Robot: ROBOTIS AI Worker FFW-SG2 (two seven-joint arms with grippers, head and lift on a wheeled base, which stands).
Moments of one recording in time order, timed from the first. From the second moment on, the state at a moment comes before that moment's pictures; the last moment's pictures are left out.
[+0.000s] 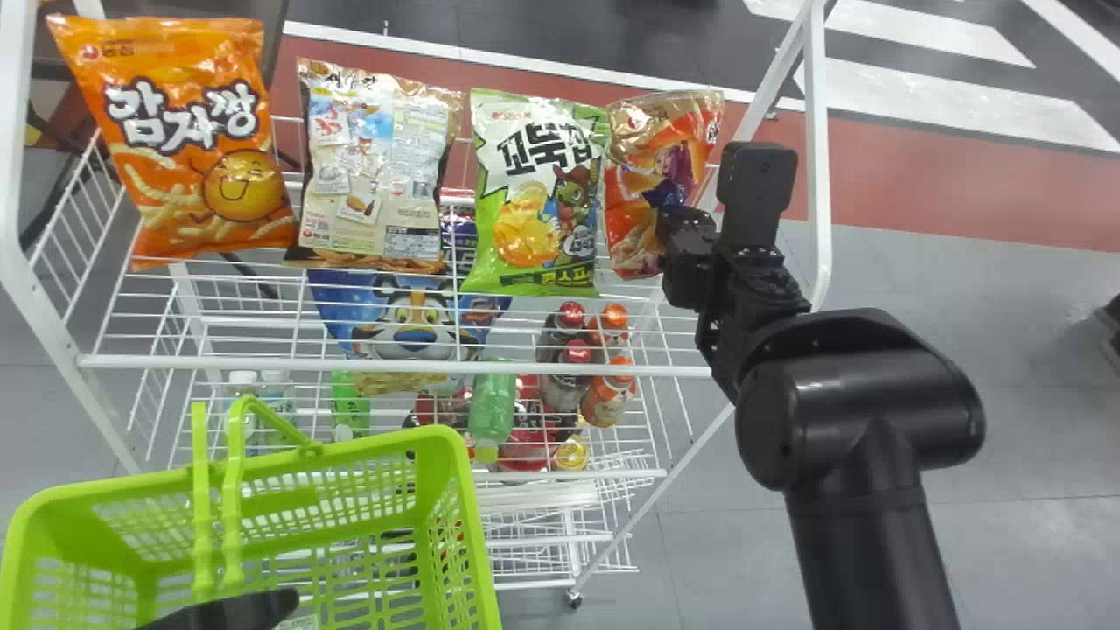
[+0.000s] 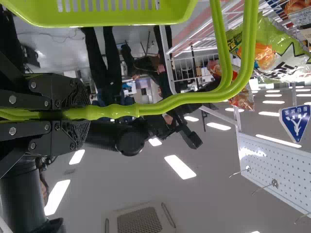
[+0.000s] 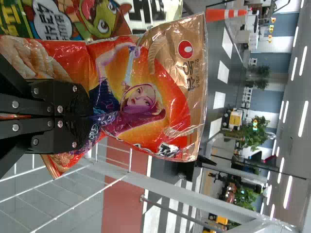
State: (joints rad) left arm 0.42 0.01 0.35 -2.09 0.37 1.54 -1.49; right arm 0.00 -0.15 0.01 -2.00 -0.06 0.81 -0.13
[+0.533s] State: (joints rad) left arm 0.42 0.01 0.35 -2.09 0.37 1.54 -1.49; right arm 0.04 -0.14 0.05 -2.30 -0.13 1.24 -0.14
